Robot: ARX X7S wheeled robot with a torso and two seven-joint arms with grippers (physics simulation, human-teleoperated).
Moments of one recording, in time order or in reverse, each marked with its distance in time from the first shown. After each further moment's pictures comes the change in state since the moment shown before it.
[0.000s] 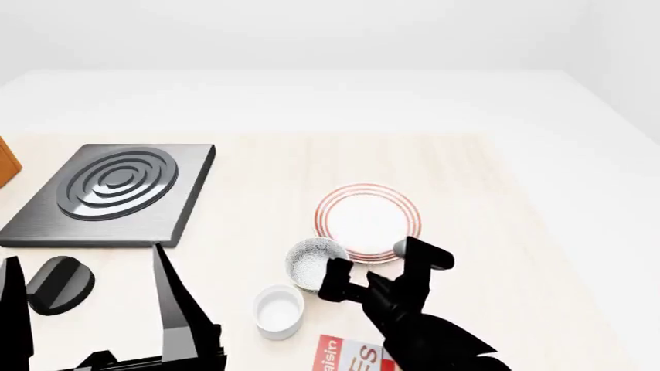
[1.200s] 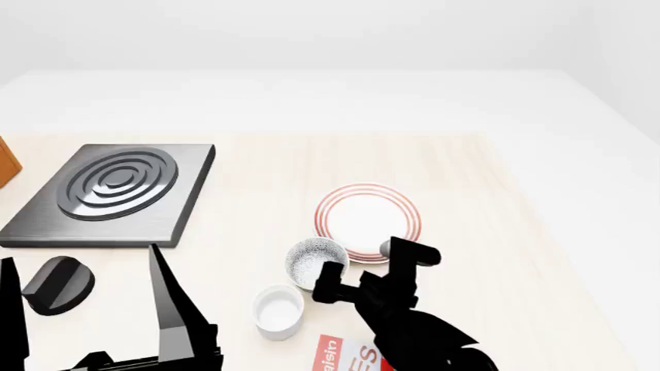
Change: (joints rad) left arm 0.002 -0.023 0.004 0.003 0.000 -0.004 -0.025; right arm 0.073 -0.007 -0.125 0.175 -0.055 -0.117 -0.021
